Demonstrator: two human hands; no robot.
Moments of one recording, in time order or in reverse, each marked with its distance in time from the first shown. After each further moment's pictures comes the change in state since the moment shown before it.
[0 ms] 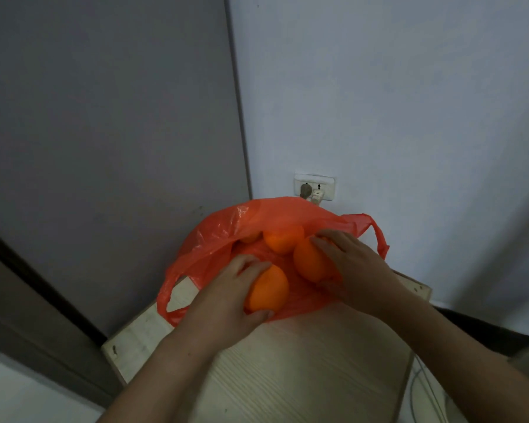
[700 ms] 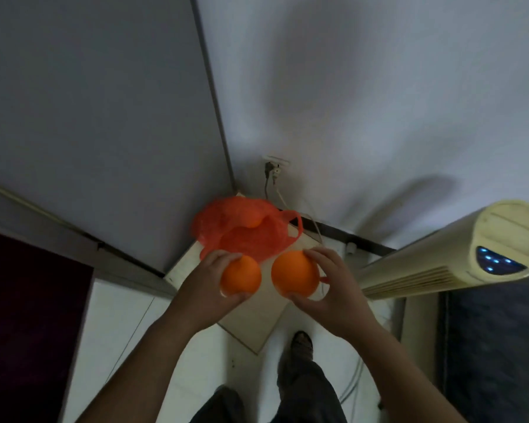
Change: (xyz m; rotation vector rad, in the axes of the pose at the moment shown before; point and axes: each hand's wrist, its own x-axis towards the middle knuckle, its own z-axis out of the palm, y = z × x) left_hand -0.022 0.200 -0.277 -0.335 -0.286 -0.399; right_hand -0.096 -0.124 -0.345 0.672 -0.105 0.475
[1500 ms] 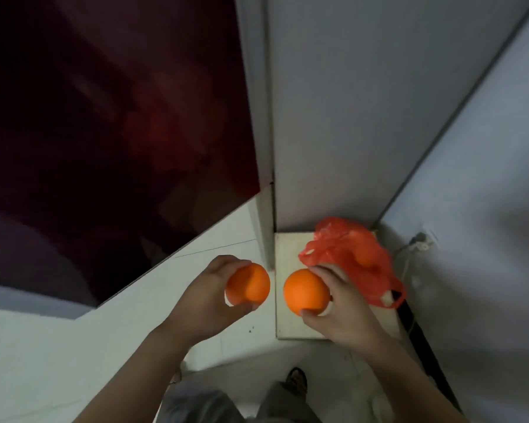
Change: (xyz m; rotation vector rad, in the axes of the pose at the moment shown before) left_hand -0.184 0.087 0.008 -0.062 0.625 -0.628; right_hand 0.043 -0.071 0.007 -0.122 -0.754 -0.618
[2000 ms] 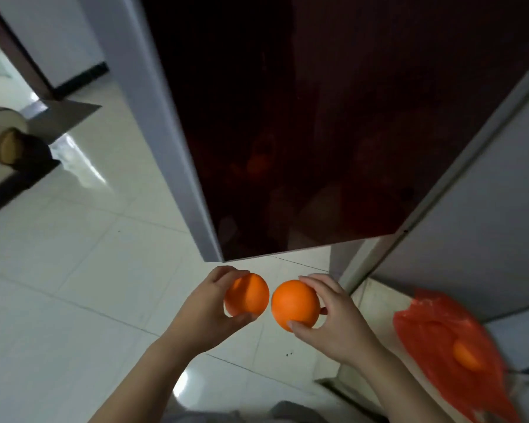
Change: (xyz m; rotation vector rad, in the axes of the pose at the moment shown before) left_hand -0.165 -0.118 -0.072 -0.051 0.350 -0.369; right_hand 0.025 -0.170 0.130 -0.074 -0.397 -0.367
